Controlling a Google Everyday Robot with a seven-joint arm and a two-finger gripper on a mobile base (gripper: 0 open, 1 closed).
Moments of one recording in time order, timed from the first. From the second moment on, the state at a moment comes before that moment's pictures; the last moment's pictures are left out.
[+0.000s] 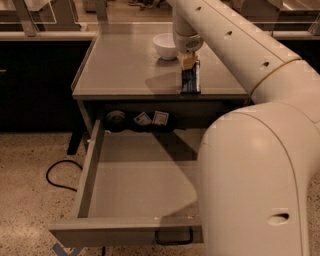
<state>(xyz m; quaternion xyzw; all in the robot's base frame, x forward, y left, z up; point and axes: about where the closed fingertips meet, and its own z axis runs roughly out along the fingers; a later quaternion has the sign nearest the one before) 0.764 -0.100 0.881 -0.76 0.62 -0.18 0.09</state>
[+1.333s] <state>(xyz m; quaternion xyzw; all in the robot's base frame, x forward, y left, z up) 0.765 -0.101 0.881 -0.75 0.63 -0.18 0.09</state>
